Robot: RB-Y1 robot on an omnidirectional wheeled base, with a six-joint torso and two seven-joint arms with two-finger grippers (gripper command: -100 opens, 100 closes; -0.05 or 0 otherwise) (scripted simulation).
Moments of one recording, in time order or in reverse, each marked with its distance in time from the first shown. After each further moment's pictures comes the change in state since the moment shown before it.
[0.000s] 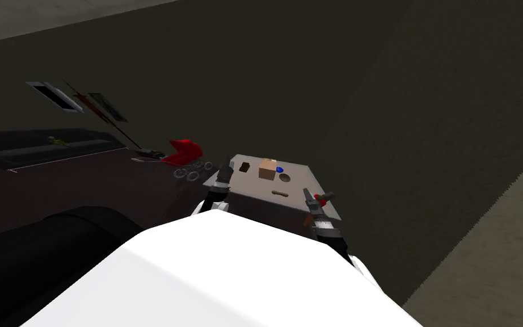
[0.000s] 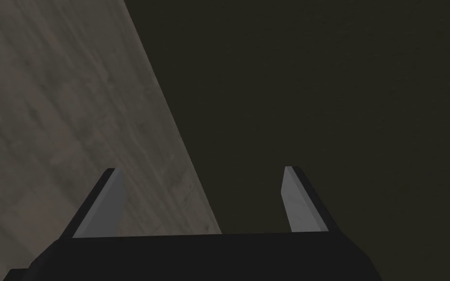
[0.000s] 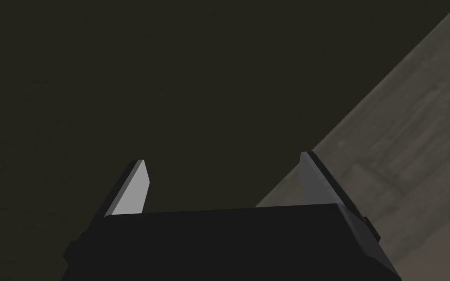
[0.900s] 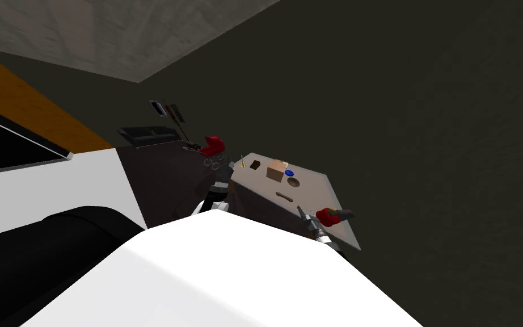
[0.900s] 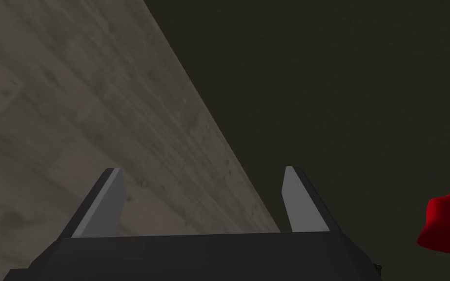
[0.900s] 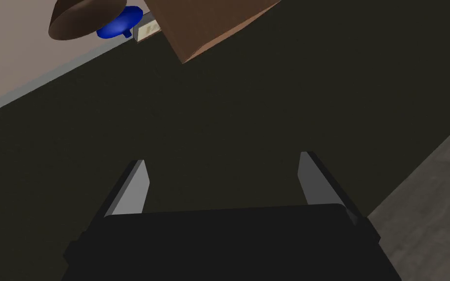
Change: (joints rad) left arm 0.000 0.000 0.000 0.000 0.000 0.000 0.000; right arm 0.064 -0.172 0.089 0.161 0.013 0.103 0.210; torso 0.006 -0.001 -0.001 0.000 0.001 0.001
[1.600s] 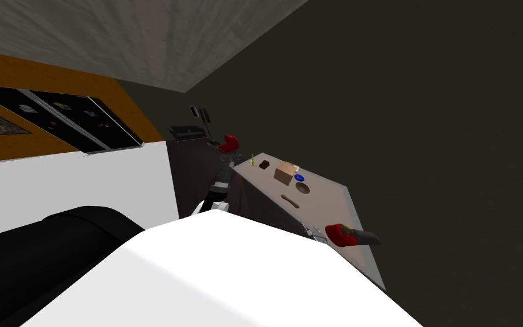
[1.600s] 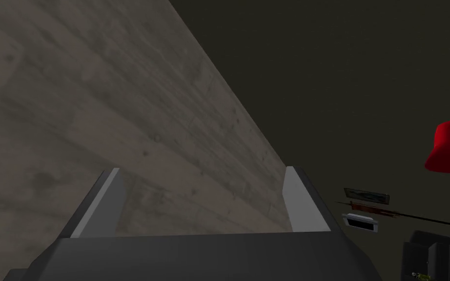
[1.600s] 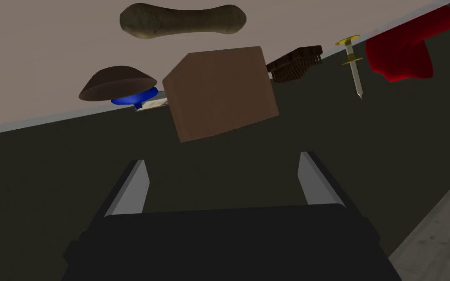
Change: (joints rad) left arm 0.000 0.000 0.000 0.000 0.000 0.000 0.000; right arm 0.030 -0.088 0.046 0.163 0.003 0.060 0.169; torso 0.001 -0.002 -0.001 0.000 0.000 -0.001
